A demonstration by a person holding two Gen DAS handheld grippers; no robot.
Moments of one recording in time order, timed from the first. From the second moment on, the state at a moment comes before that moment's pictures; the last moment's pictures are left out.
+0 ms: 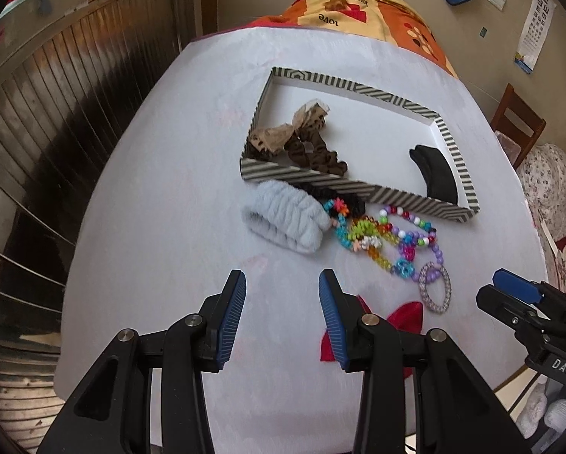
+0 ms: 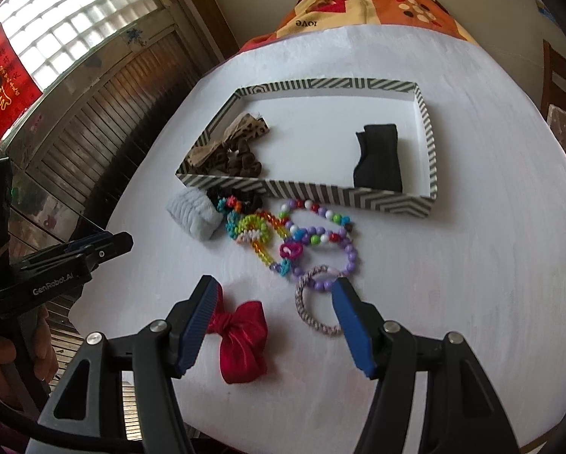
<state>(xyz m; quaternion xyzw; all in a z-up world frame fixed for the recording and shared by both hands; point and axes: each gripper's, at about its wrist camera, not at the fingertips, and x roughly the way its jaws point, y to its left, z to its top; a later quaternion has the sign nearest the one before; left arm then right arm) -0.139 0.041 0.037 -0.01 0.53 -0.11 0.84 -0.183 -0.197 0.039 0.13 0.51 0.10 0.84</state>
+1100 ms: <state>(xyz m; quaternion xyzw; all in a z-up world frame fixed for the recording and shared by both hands) -0.167 0.004 -0.021 -0.16 0.62 -0.17 0.74 -0.162 -0.212 -0.043 0.05 0.53 0.06 0.84</state>
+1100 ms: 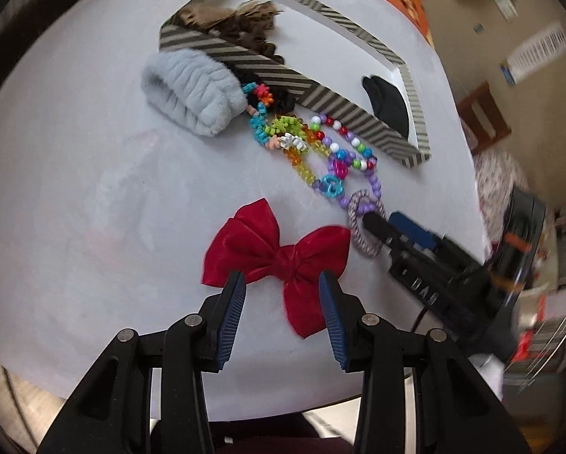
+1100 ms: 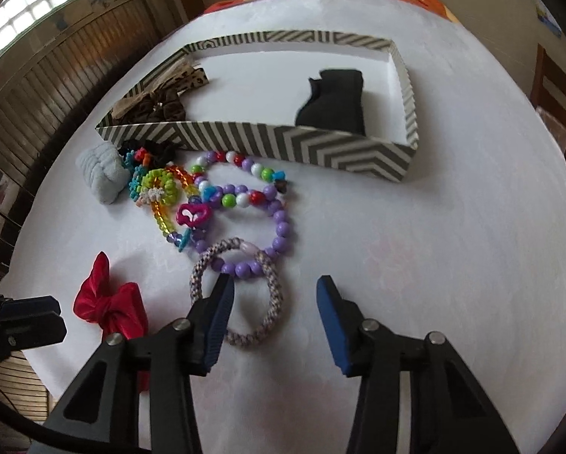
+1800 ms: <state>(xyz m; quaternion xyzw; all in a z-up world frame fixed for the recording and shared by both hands) -0.152 -0.007 -0.045 -0.30 0.65 -0.05 0.70 -0.170 -0.236 -0.045 0.08 0.53 0.11 0.83</state>
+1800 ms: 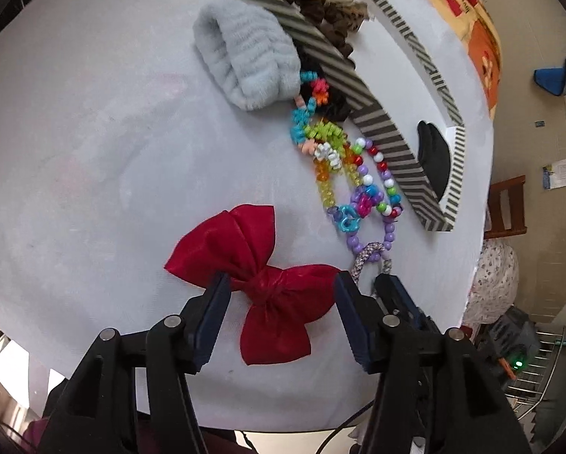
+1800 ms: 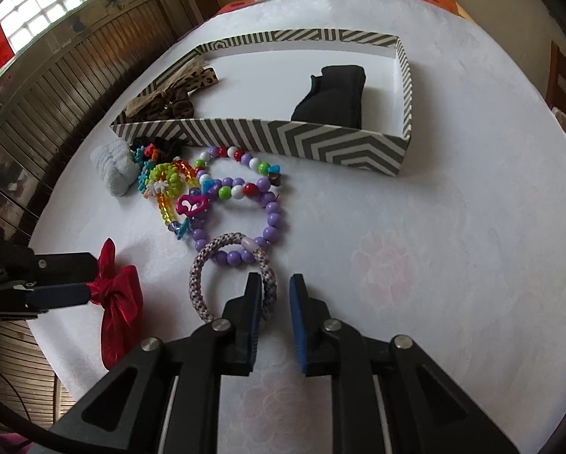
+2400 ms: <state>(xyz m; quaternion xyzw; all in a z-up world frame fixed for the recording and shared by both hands) -0.149 -0.020 -0.053 -0.22 0.69 -0.08 0.68 -0.163 -0.240 -0.048 0.08 0.54 0.15 0.83</state>
